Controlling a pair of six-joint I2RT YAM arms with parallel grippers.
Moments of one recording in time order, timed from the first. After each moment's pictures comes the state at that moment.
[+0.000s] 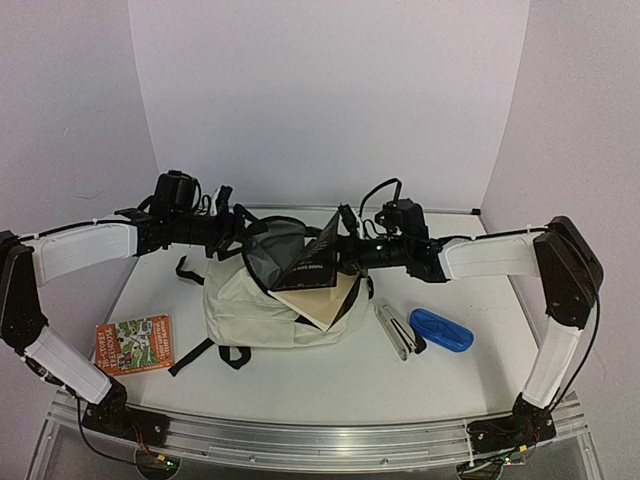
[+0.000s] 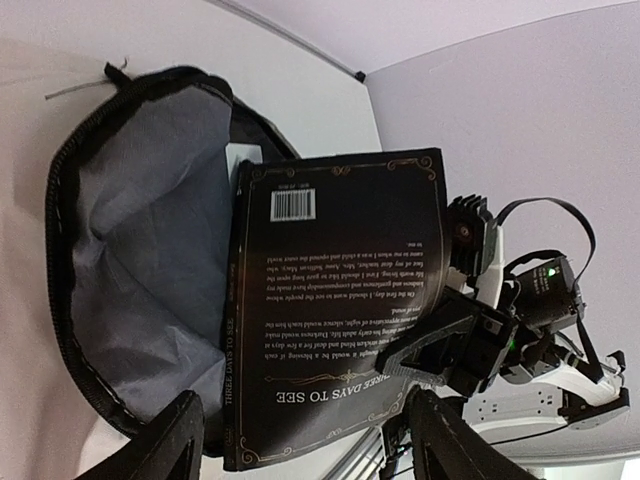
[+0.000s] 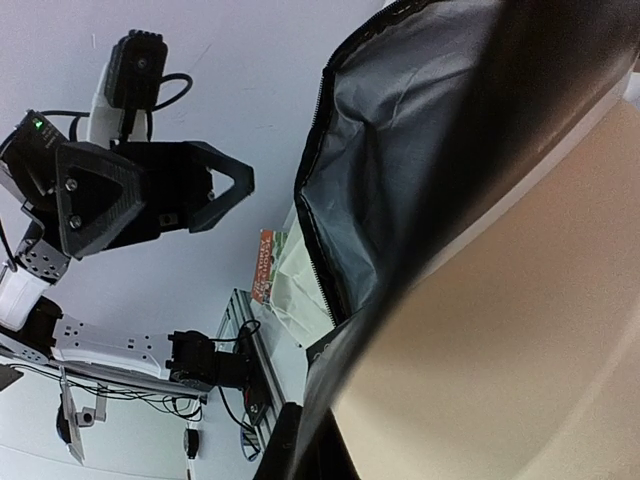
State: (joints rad) left arm -0.47 1.46 1.06 -0.12 0.58 -0.82; right arm 0.69 1.84 1.17 0.32 -0.68 0.83
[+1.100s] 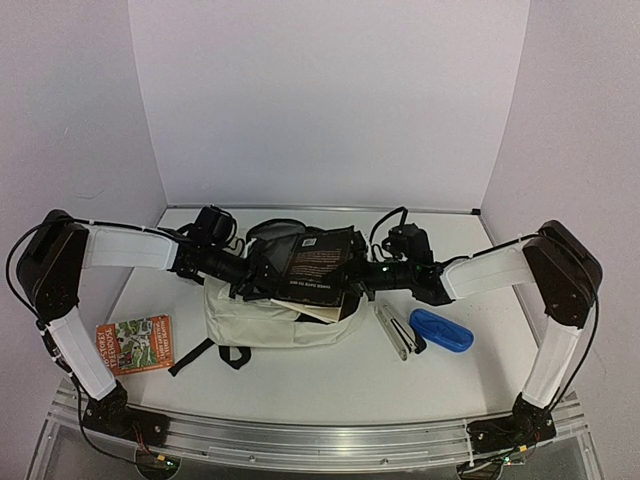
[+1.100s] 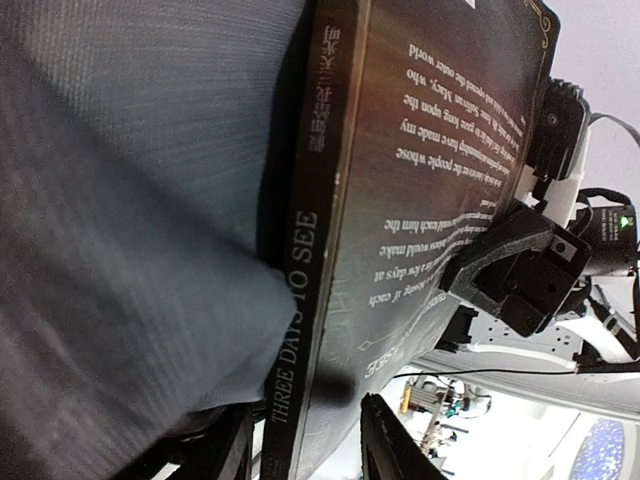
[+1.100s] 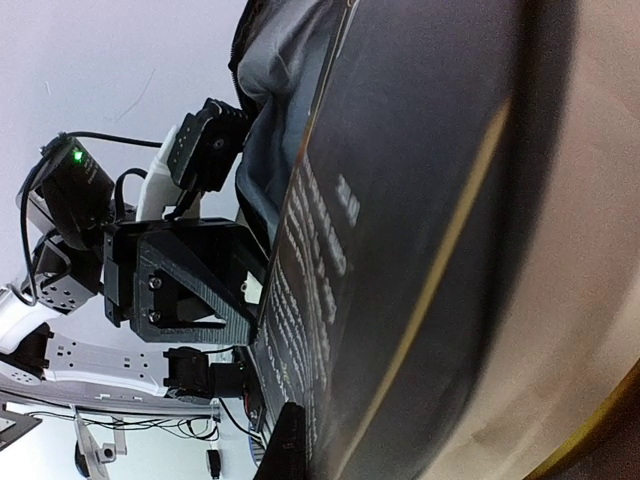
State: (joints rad) left arm -0.57 1.71 1.03 -0.12 0.81 -0.87; right arm 0.69 1.85 0.98 0.49 -0.62 1.00
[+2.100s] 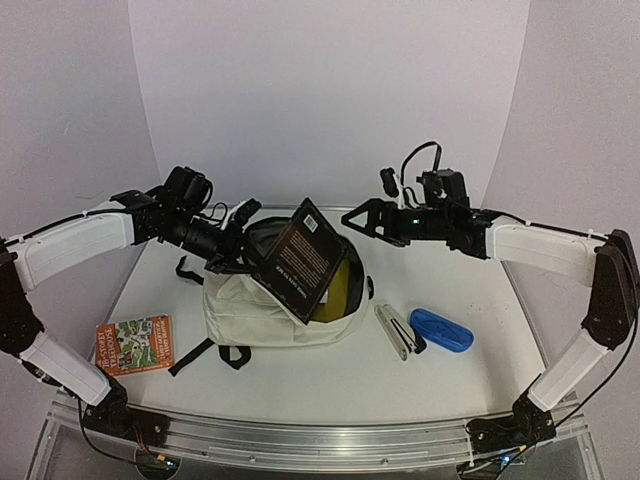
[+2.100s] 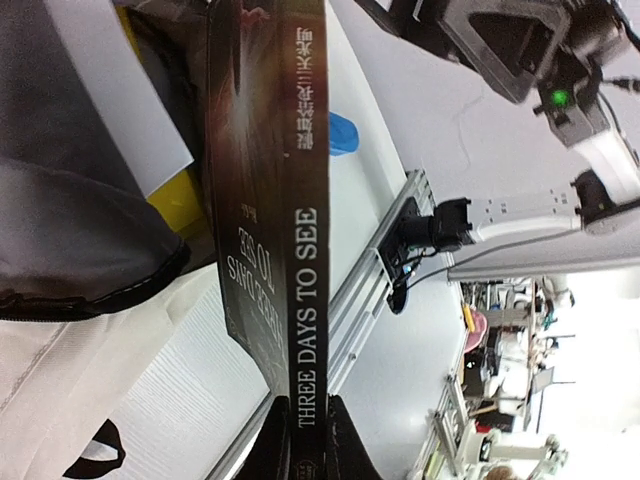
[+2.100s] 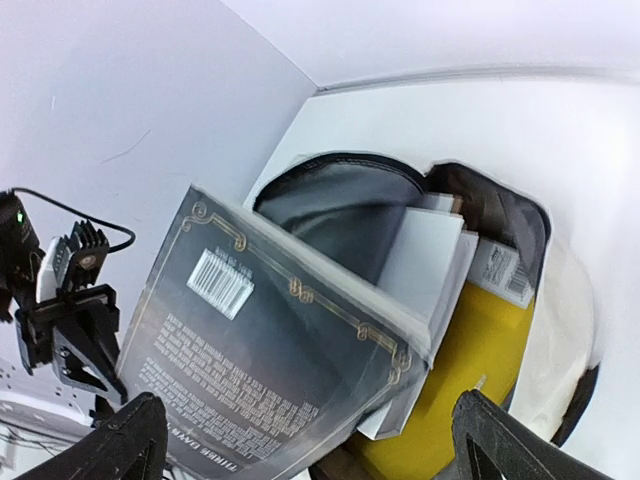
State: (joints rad) left arm -0.59 1.44 1.20 -0.57 0.82 -0.45; right arm 0.59 1.60 1.17 0.03 -0.45 0.57
